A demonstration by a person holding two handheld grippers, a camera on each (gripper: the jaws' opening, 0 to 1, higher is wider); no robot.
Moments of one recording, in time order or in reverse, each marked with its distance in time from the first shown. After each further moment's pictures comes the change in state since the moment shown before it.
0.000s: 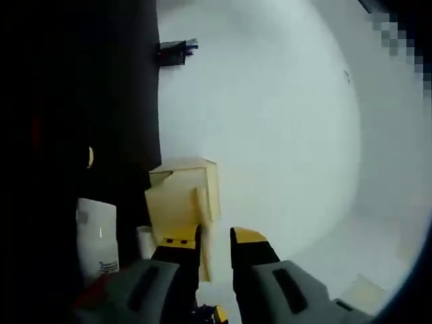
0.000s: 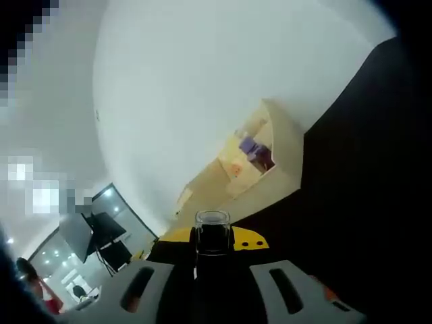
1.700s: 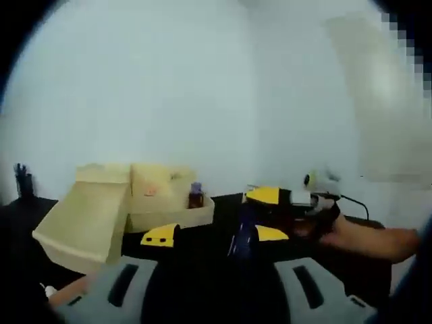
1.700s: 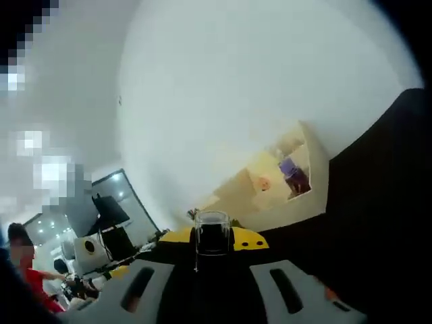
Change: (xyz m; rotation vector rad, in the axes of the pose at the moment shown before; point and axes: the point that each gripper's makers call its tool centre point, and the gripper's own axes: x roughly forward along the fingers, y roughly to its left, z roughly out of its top) left arm -0.007 -0.056 -0.207 1.369 0.576 -0.144; right arm -0.012 0.069 0.011 -0.180 -0.014 0.100
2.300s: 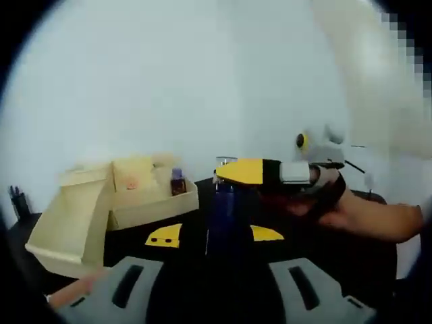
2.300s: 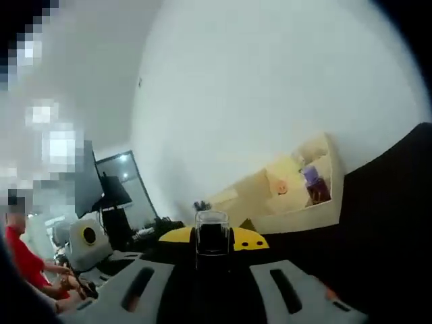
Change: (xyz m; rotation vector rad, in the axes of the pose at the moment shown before) left arm 0.011 -0.033 -0.023 0.100 0.108 -0.047; right arm 0.004 0.032 -0.009 -0.166 0.040 0.045
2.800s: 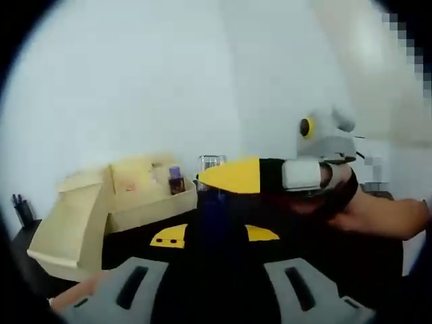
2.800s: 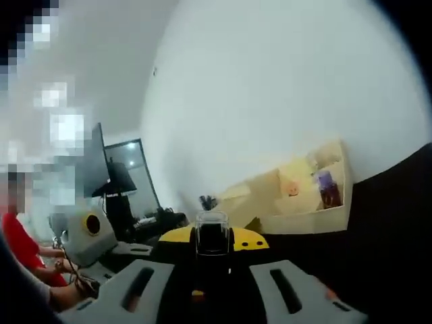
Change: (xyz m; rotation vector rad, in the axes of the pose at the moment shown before) left arm 0.009 0.000 0.000 0.042 0.022 0.027; right arm 0.004 0.020 -0.012 -0.098 0.036 0.042
